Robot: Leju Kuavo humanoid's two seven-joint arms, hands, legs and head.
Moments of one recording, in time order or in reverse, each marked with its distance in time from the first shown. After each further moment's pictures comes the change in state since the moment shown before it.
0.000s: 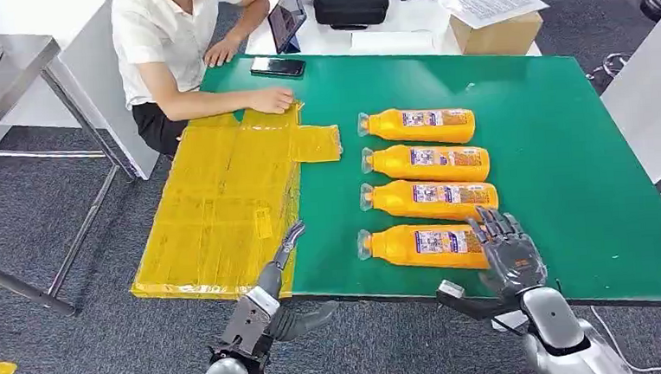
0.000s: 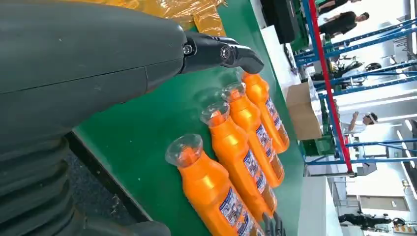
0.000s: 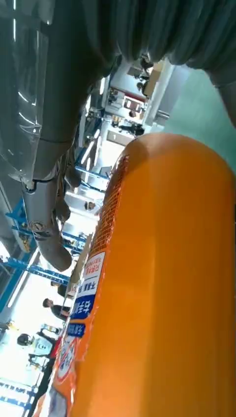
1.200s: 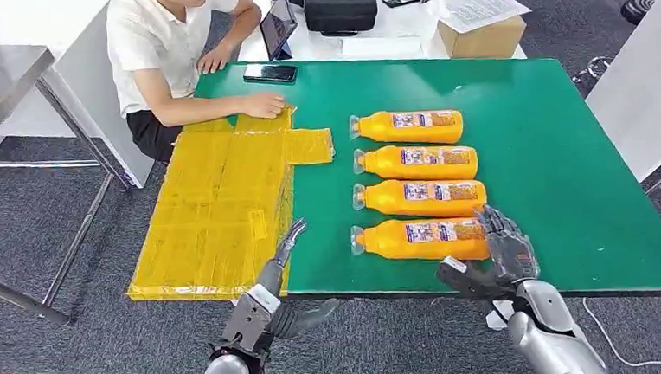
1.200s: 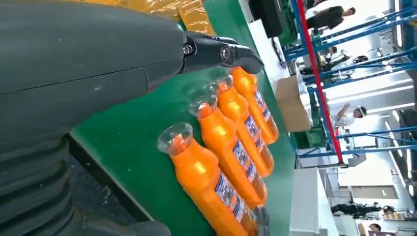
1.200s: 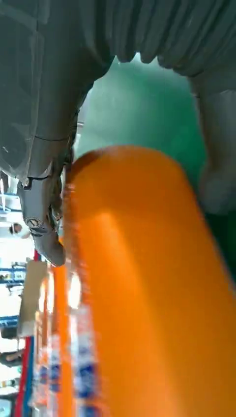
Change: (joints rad) left arm -0.016 0.003 -0.009 0.001 0.003 -0.005 0.001; right arm -0.152 0.142 -0.126 0.366 -0.307 0.011 -0.245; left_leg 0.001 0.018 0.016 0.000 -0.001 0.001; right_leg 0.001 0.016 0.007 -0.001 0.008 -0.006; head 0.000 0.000
